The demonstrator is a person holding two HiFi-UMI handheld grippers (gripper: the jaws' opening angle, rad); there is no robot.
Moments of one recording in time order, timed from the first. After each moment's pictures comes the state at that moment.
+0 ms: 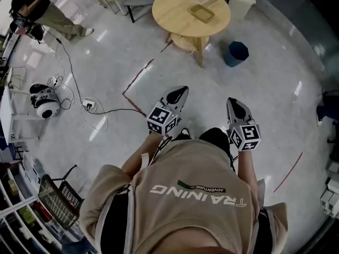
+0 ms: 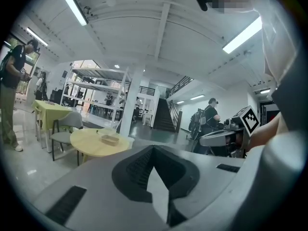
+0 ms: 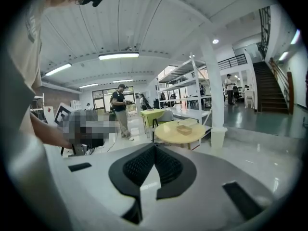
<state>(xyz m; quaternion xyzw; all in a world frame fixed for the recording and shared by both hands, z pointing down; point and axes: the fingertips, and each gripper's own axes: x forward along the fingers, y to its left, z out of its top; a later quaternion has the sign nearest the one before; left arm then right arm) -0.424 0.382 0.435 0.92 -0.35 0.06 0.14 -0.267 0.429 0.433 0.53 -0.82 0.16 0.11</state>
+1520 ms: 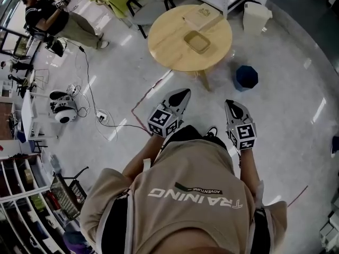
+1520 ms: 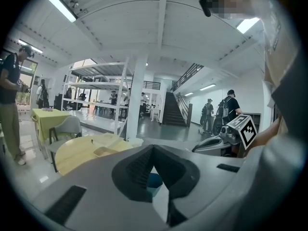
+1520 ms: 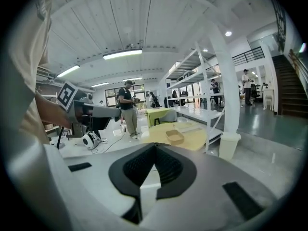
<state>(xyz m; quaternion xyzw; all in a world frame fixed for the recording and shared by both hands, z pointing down) -0.240 0.134 0.433 0.90 -0.40 0.11 0.12 -0.100 0.164 0.481 0.45 -0.87 0.14 0.13</state>
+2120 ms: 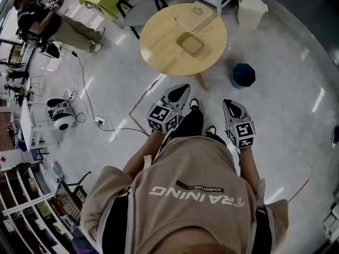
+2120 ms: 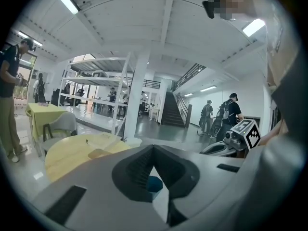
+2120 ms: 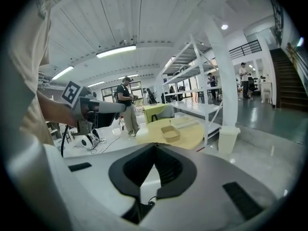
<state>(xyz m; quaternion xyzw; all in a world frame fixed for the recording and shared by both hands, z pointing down) -0.220 0.062 0.451 0.91 -0.39 0.10 0.14 -0.087 0.115 0.507 0.45 -0.86 0.18 0.13</state>
